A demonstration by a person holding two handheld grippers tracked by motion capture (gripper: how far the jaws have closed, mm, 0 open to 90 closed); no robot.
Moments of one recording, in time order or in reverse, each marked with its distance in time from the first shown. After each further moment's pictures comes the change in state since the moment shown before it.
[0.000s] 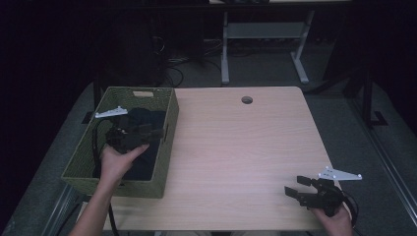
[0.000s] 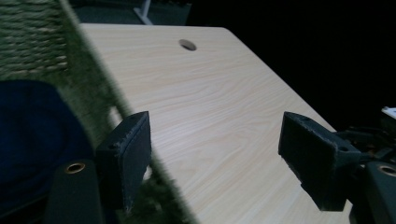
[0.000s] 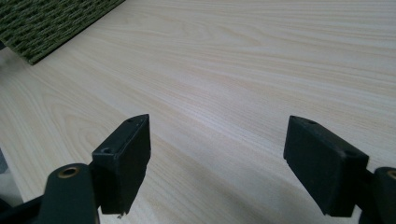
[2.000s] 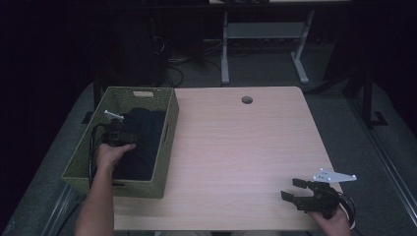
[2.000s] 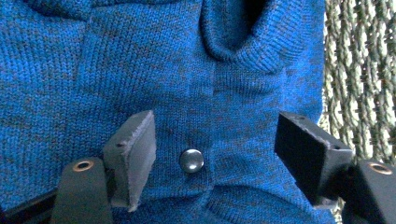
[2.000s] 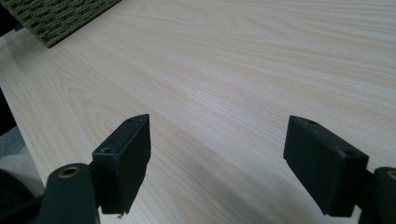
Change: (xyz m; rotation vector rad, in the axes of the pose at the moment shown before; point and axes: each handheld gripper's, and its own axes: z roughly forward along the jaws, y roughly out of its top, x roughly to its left) left arm 0.137 -0.032 0.039 0.417 0.346 -0.391; right arm 0.010 0.000 0.004 0.036 0.040 -0.057
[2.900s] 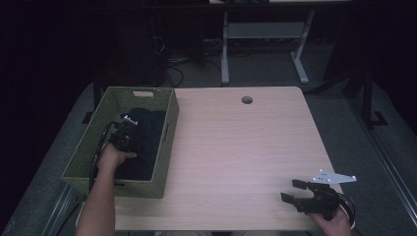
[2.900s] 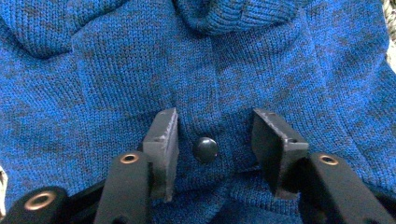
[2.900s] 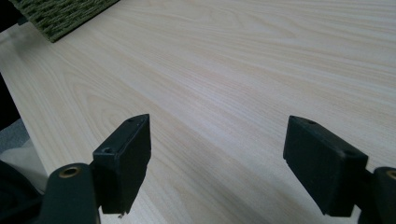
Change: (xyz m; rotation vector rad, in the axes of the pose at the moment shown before) left arm -0.029 -0.007 0.011 0.082 0.278 0.377; right arm 0.004 0.000 -0.001 0.007 0.009 -0.016
